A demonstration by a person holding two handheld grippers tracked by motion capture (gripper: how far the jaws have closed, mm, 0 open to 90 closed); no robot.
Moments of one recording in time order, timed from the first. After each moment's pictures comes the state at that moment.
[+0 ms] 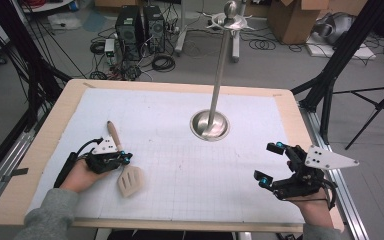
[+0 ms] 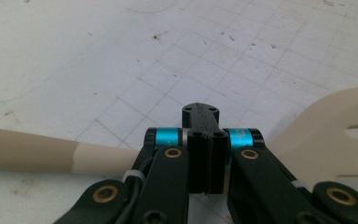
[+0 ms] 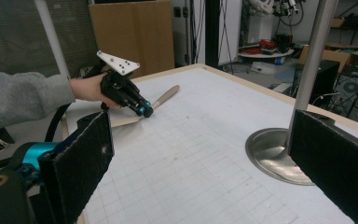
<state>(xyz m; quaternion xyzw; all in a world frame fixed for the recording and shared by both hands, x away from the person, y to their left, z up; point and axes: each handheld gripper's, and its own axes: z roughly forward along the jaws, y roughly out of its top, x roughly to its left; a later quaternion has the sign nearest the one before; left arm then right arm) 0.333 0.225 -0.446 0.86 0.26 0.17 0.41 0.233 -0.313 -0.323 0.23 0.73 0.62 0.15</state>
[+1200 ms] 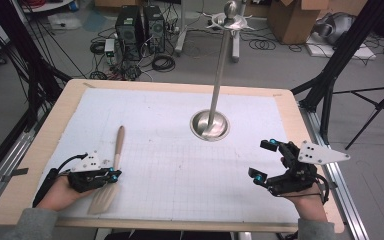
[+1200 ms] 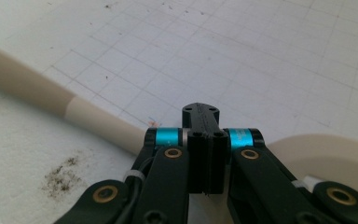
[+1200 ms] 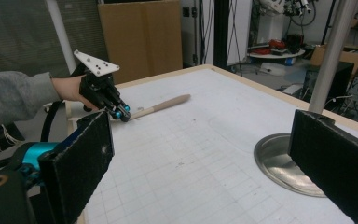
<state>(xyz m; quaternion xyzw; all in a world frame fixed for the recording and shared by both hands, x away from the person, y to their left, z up) 0.281 0.253 -0.442 0.86 0.24 0.12 0.43 0.244 -0.303 -0.324 0.22 0.74 0.63 0.14</state>
